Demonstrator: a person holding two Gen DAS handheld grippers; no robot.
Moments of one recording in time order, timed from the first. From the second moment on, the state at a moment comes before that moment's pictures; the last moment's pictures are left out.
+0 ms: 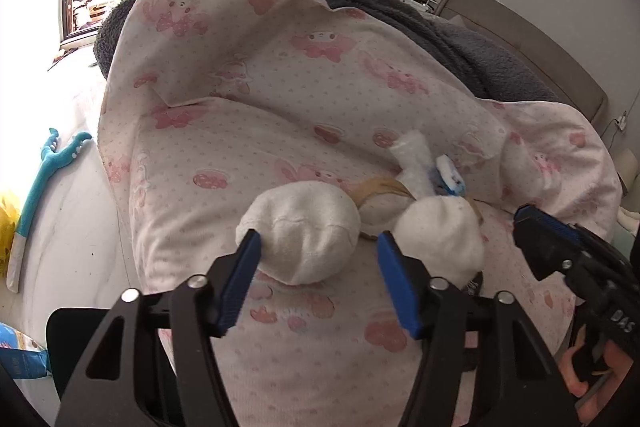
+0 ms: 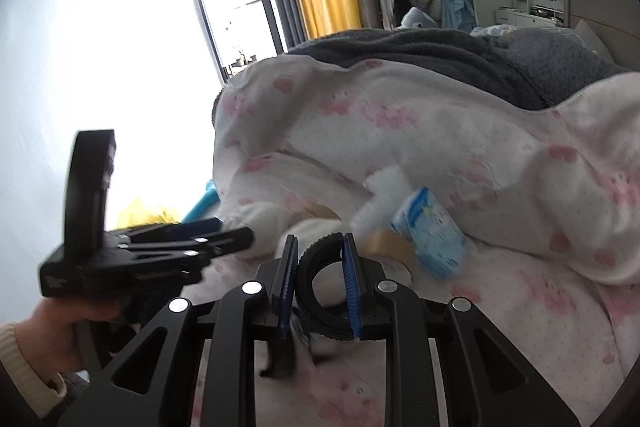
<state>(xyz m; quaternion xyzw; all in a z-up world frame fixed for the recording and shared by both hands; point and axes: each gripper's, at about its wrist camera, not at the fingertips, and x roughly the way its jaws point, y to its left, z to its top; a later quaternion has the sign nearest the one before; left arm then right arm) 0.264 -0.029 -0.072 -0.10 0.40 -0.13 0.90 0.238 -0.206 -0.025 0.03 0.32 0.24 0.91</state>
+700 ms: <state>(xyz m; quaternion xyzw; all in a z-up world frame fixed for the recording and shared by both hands) 0.250 0.012 -0.056 -0.11 0.38 -0.11 0.91 0.239 -0.145 -0.003 0.03 0.31 0.29 0.91</state>
